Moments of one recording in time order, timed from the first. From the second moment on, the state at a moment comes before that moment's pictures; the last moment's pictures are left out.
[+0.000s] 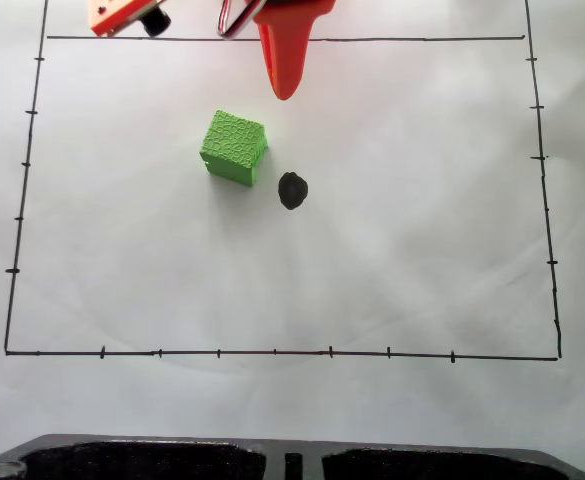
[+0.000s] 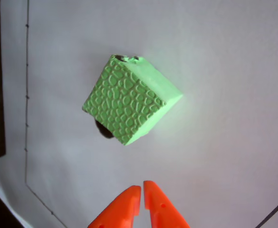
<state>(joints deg) -5.4 186.8 171.1 62.7 -0.6</state>
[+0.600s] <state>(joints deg) -2.5 182.7 168.8 64.5 2.5</state>
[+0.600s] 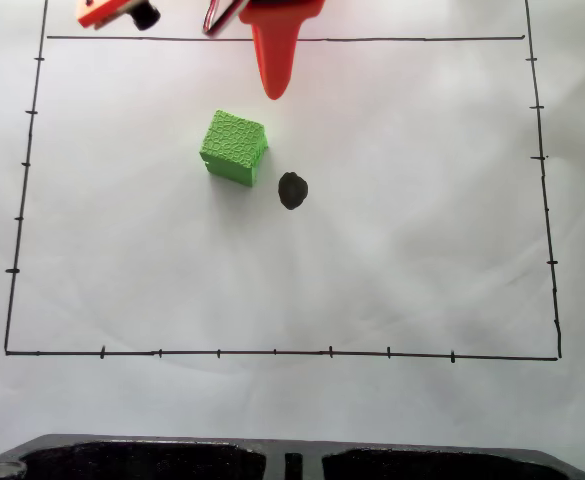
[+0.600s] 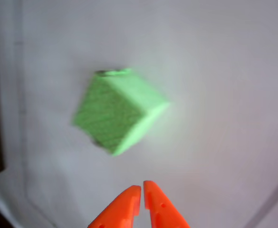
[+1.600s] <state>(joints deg) 7.6 137.5 142.3 64.0 22.7</state>
